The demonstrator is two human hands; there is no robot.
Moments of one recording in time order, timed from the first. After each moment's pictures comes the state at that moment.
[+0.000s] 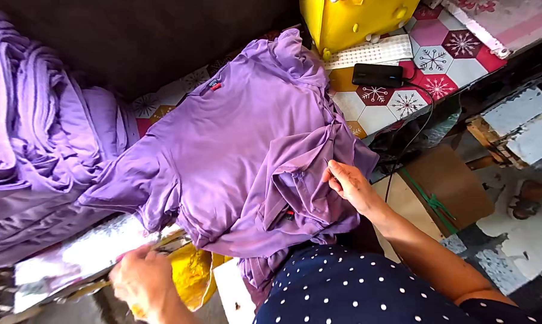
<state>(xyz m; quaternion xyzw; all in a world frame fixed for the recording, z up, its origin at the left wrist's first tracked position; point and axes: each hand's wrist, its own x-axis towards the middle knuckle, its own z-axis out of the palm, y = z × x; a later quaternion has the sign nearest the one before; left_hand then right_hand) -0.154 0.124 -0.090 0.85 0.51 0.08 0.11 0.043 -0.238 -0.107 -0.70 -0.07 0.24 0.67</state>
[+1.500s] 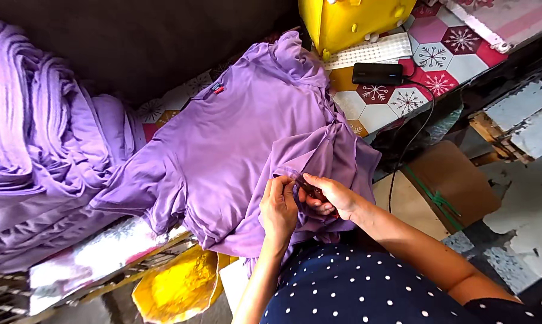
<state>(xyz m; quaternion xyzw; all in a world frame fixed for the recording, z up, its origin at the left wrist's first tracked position) -0.030 -0.055 -0.128 0.89 0.06 0.26 0.37 0.038 -0.206 -0.110 -0.44 -0.02 0.55 0.70</state>
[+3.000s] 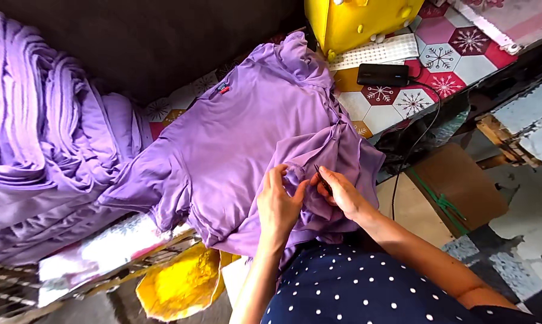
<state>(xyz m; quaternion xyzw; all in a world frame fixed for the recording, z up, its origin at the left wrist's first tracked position) -0.024 -0.049 -0.098 0.93 0.11 0.14 0.33 0.030 -0.207 -0.117 -0.64 -0.03 0.32 0.70</state>
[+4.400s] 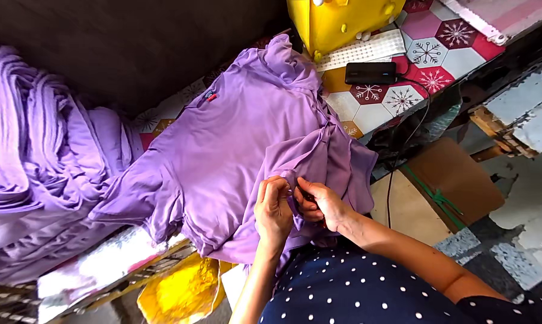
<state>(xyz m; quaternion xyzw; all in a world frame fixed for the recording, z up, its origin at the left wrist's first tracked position) -0.020 -0.056 -0.122 0.86 -0.02 0.29 0.43 0.023 -0.196 -0.108 -0.37 0.03 0.47 0.80</state>
